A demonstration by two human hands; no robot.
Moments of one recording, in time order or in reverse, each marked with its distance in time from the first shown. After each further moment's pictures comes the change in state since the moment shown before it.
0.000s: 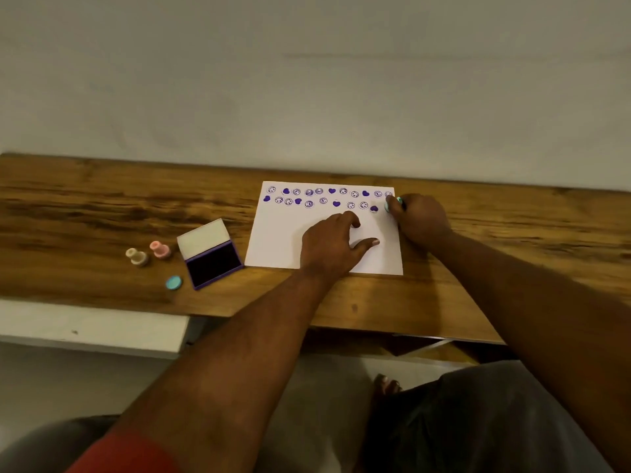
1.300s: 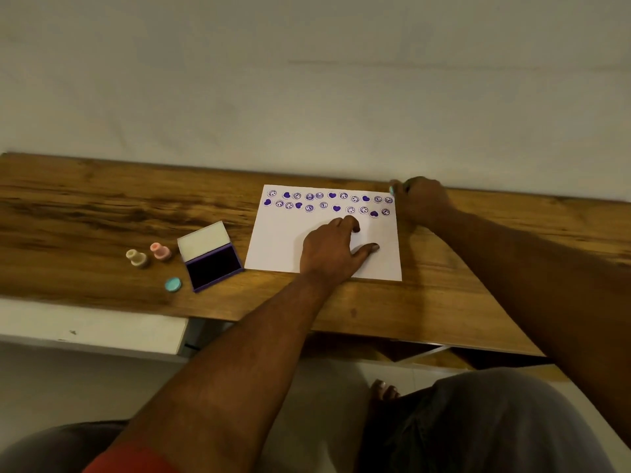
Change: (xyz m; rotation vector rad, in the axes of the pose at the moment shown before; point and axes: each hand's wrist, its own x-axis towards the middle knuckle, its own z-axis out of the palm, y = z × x) left_hand 0.000 -0.004 0.009 0.031 0.059 0.056; right_hand 0.029 -0.016 -0.029 0.032 0.002 0.076
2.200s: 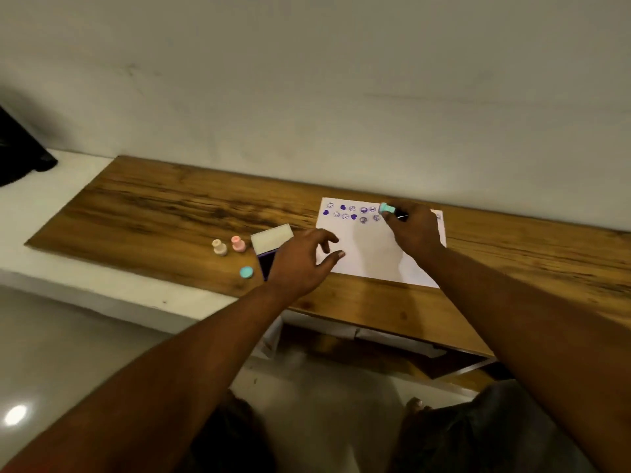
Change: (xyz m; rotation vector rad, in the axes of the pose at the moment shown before) left_hand -0.069 -0.093 -0.145 -0.186 -0.007 -0.088; right_hand -0.076 -0.108 0.042 0.475 0.058 -0.139
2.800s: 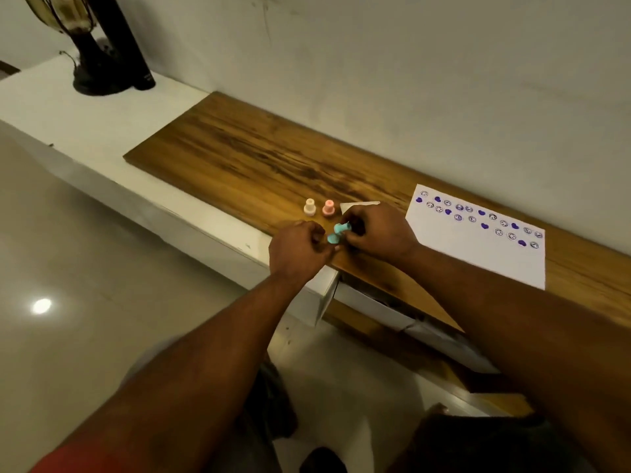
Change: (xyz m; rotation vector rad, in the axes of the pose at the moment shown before) left_hand -0.095 -0.123 -0.065 0.127 0.238 -0.468; right_hand -0.077 -0.130 0.161 -0.384 -0.520 -0.627
